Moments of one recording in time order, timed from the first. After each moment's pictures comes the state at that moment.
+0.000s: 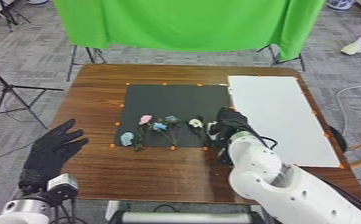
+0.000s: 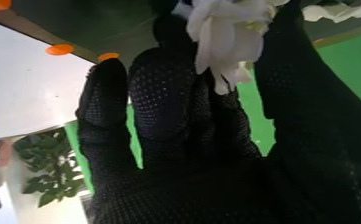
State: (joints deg) left arm 137.8 -69.1 -104.5 -130.9 51.8 11.6 3.1; right arm -70.7 -50.8 37.4 -109.9 -116.8 2.6 54.0
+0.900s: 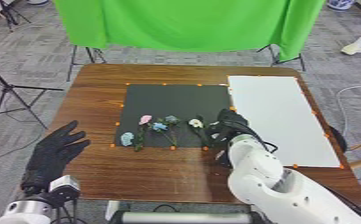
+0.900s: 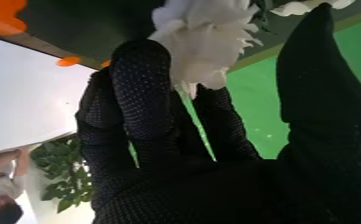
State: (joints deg) left arm 138.1 -69.3 -104.0 -130.9 51.9 11.4 2.9; right arm -73.6 -51.5 39.7 -112.0 -116.2 4.4 55.2
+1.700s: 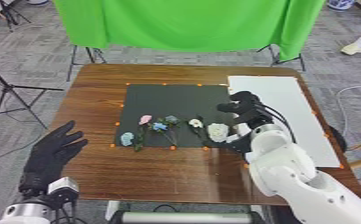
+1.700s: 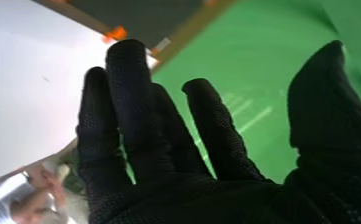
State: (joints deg) left arm 139.2 -69.3 -103.8 -131.0 51.6 12.1 5.9; right arm -83.0 -48.0 55.7 -118.6 -104.5 17.3 44.1
